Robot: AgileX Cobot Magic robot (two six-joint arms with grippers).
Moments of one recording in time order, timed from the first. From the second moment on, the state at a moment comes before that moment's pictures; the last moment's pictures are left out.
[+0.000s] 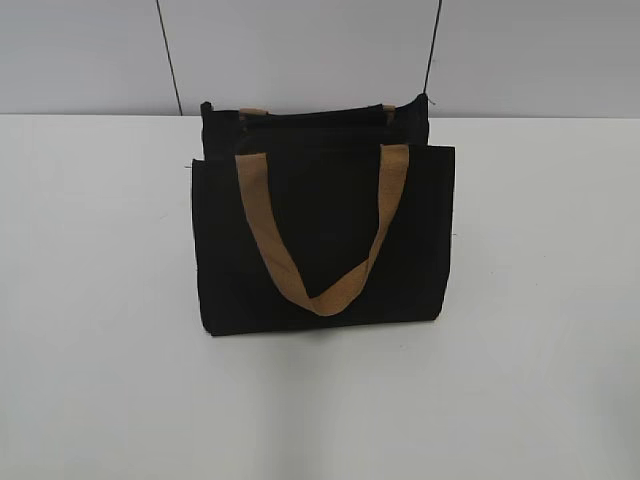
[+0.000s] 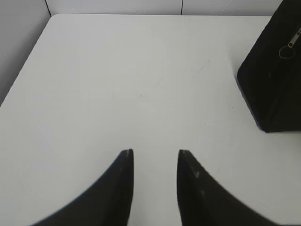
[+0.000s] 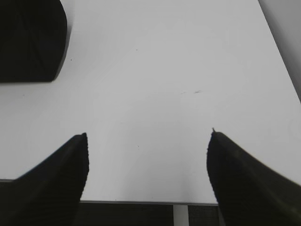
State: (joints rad) left arm -0.05 0.00 -0.54 -0.01 1.07 0.01; right arm -0.06 -0.01 -0.47 0.08 1.09 -0.15
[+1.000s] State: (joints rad) left arm -0.05 0.50 -0.33 0.02 -0.17 0.01; right arm -0.06 -0.01 -0.47 0.08 1.09 -0.15
